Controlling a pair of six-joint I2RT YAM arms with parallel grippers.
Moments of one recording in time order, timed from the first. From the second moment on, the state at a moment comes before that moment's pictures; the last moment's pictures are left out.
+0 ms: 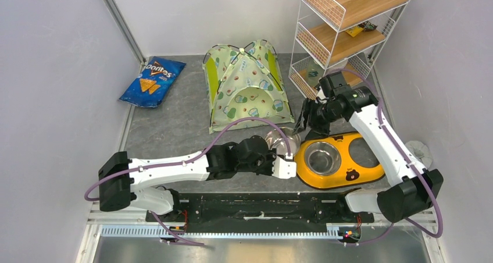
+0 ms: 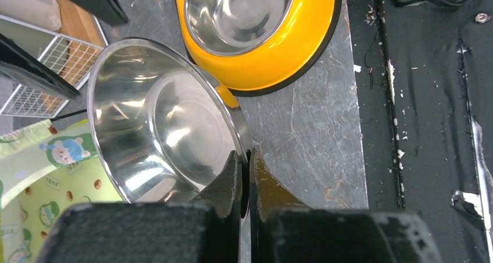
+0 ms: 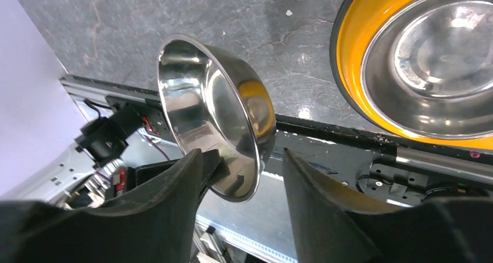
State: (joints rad) left arm -1.25 1.33 0.95 -0.18 0.06 0.57; right arm 0.32 1.32 1.35 -1.19 -0.36 0.62
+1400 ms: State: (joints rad) left arm -1.08 1.18 0.81 0.14 -0.23 0.22; right arm -0.23 1.12 1.09 -1.19 0.33 0.91
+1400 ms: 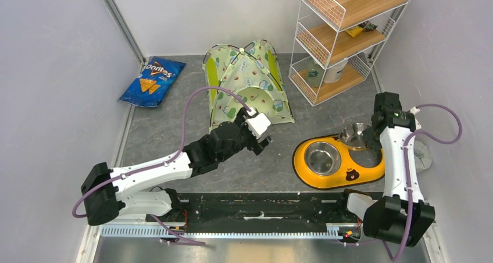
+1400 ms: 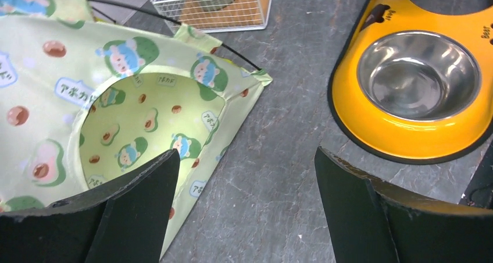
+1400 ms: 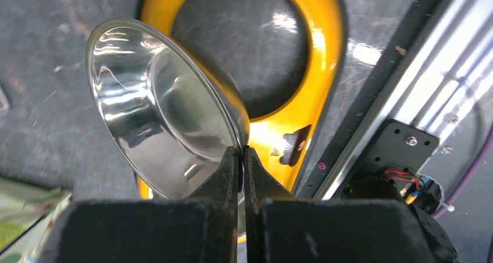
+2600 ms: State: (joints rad) left arm -0.87 1.08 0.74 0.16 -0.12 0.04; right arm -0.30 1.13 0.92 -1.08 0.50 0.90
